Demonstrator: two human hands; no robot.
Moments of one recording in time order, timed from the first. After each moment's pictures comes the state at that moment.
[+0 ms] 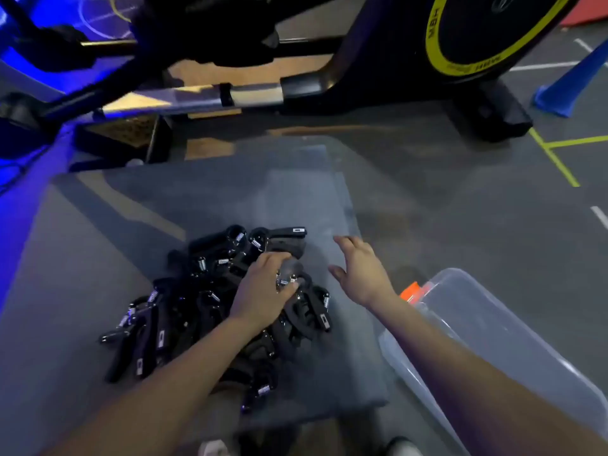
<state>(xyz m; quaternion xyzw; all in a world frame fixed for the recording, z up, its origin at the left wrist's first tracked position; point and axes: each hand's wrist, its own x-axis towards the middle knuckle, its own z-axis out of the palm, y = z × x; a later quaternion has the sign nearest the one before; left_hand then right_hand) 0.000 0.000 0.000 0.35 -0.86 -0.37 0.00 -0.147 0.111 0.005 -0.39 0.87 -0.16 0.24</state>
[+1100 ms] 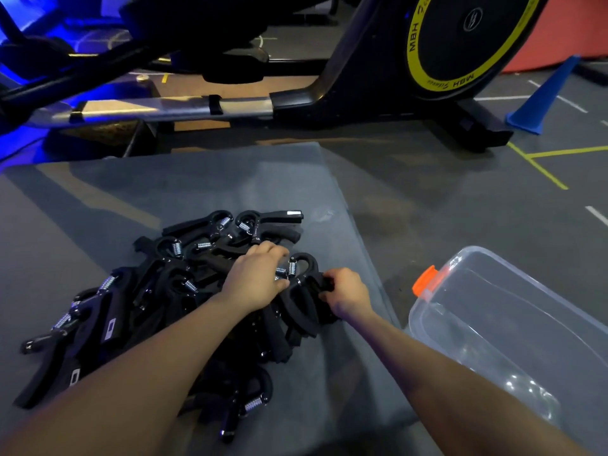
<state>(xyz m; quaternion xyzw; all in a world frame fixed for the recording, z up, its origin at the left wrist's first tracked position) 0.009 -0.013 -0.130 0.26 -0.95 -0.19 -0.02 -0.101 0.116 -0.170 -0.28 0.91 -0.19 0.23</state>
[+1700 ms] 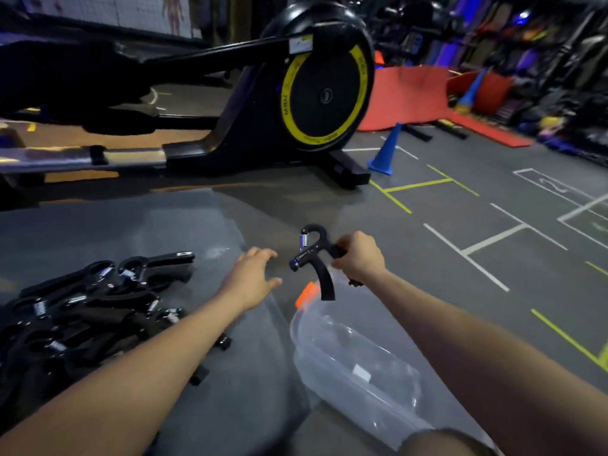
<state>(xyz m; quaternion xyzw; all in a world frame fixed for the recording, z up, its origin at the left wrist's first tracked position) -0.086 0.109 -0.075 0.16 -0.93 -0.32 0.05 -0.188 0.273 -0.018 -0.14 0.96 -0.21 0.07</state>
